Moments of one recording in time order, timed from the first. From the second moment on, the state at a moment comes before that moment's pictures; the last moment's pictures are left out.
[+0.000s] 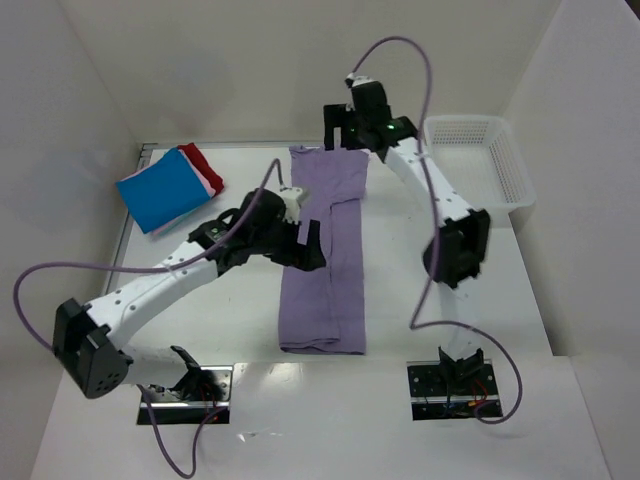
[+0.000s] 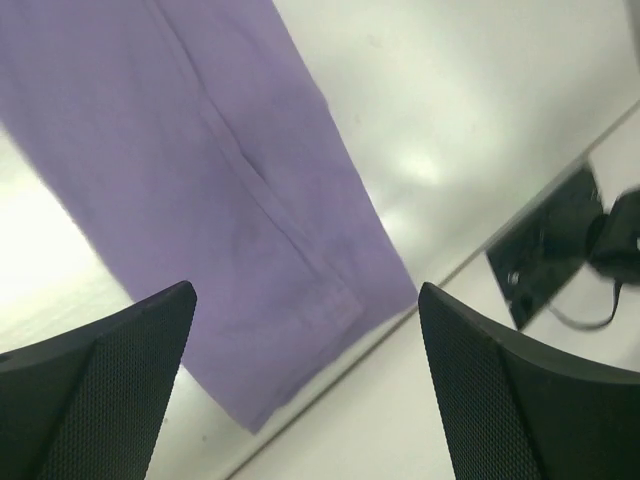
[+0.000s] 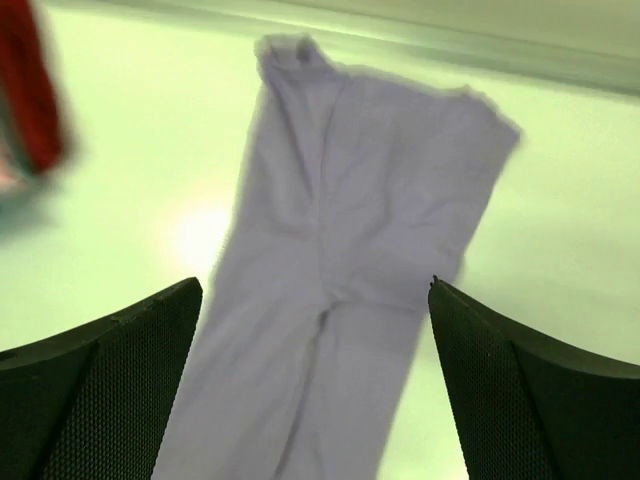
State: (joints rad) left arm -0.71 1.34 1.16 -0.57 0.21 -0.43; right arm 0.42 2.22 2.32 -0.72 0.06 0.21
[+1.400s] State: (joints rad) left arm -0.62 1.22 0.70 -0.55 0.32 -0.66; right arm 0.79 1.11 0.58 -0.54 -0.12 0.97
